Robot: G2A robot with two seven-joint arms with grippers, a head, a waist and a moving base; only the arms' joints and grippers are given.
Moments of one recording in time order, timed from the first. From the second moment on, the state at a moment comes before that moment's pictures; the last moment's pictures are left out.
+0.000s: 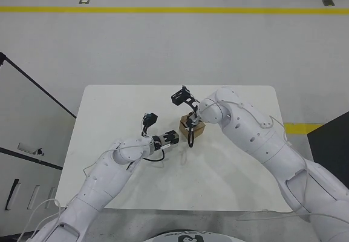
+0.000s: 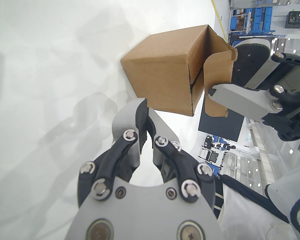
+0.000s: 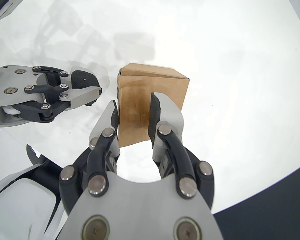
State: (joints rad) left arm 1.20 -1.26 -0.99 -1.32 0.17 0.09 -0.61; right arm -0.67 -1.31 0.65 -1.26 -0.79 0.02 1.26
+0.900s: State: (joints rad) left arm 1.21 -1.26 -1.00 -1.32 0.17 0.08 -0.61; right arm -0.68 -1.33 0.66 -1.28 -0.86 0.02 1.27
